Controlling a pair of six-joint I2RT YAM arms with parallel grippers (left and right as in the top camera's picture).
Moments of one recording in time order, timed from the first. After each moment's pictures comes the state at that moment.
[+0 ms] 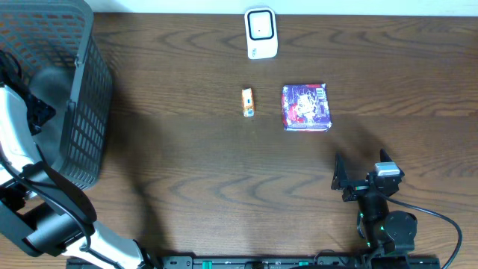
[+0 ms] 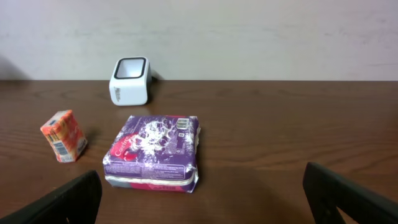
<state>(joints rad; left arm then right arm) 0.58 1.86 1.64 -1.10 -0.42 -0.38 0.06 0.01 0.01 -0.07 -0.04 0.03</state>
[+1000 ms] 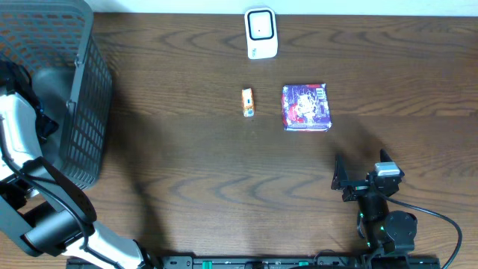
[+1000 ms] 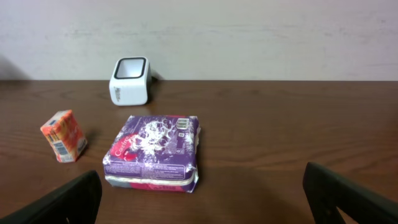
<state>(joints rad) 0.58 1.86 1.51 -1.02 -0.55 -0.38 0.06 0.01 0.01 -0.07 -0.04 0.03</state>
